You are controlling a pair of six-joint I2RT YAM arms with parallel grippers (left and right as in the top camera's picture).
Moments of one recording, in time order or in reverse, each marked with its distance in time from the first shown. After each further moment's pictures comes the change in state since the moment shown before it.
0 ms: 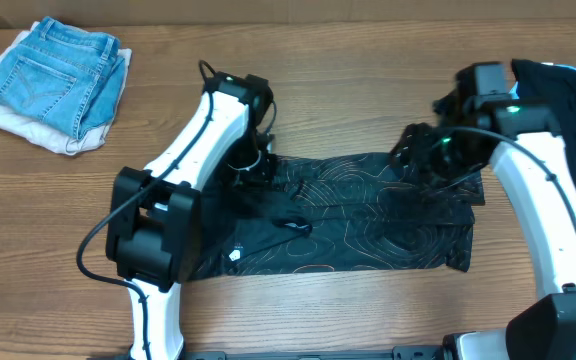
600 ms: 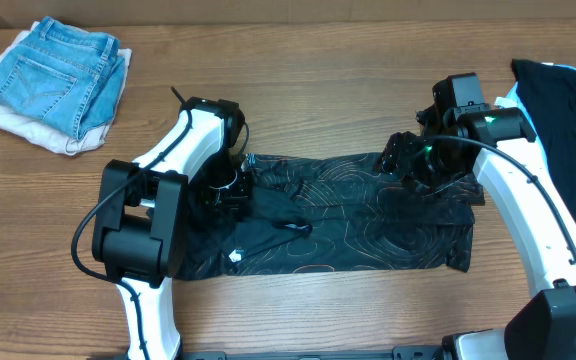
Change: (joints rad) left arm 0.098 -0.004 -0.242 0.151 -0.016 -0.056; right arm 0.050 0.000 -0.081 0.080 -0.006 0.076
